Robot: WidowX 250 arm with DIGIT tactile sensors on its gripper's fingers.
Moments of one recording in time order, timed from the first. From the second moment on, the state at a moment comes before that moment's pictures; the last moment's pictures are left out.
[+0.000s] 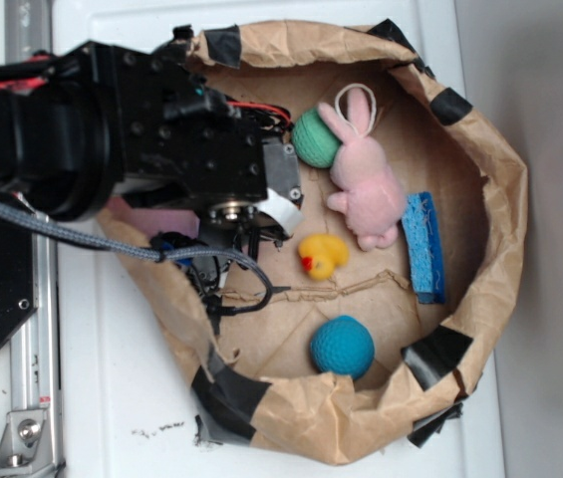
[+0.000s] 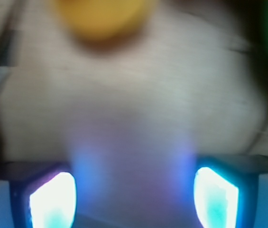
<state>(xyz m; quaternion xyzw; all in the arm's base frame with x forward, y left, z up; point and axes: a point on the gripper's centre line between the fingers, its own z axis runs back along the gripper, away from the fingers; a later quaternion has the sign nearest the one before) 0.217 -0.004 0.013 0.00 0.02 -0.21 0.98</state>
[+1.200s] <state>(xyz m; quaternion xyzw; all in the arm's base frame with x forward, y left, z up) 0.234 -0.020 0.051 -0.05 -0.05 -0.19 0.98</state>
